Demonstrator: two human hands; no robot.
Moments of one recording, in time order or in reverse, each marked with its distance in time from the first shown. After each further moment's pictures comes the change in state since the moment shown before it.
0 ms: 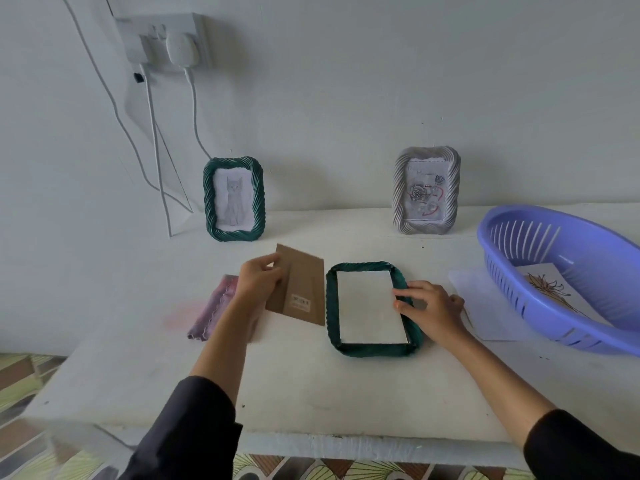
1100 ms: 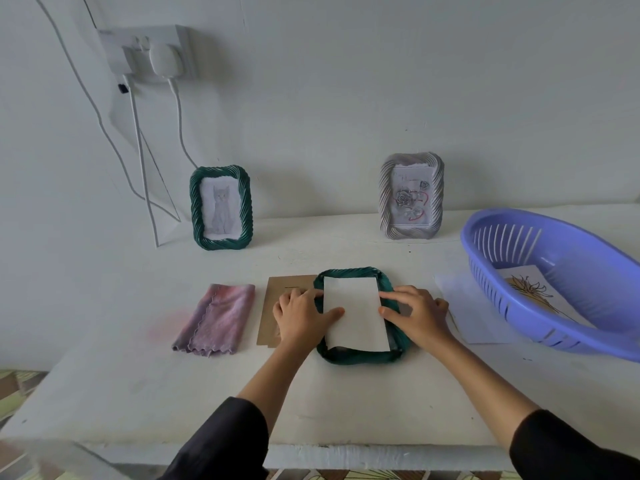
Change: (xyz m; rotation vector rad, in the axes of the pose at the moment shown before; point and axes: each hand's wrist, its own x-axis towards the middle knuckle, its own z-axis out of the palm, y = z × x) left_hand -0.034 -0.018 0.082 0.746 -0.084 0.151; right_hand -0.003 -0.002 -0.002 -0.047 -0.008 -0.026
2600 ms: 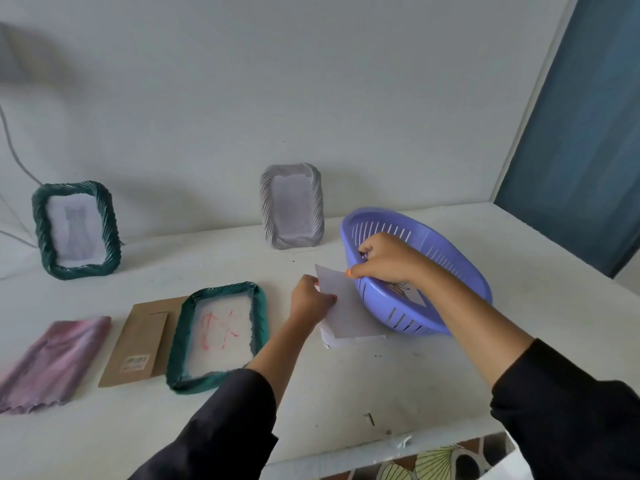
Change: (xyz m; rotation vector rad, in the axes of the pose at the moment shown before) left_hand 0.002 0.196 0.094 -0.615 -0.234 -0.040; right_hand 0.023 0.048 -0.190 -0.033 -0.196 0.072
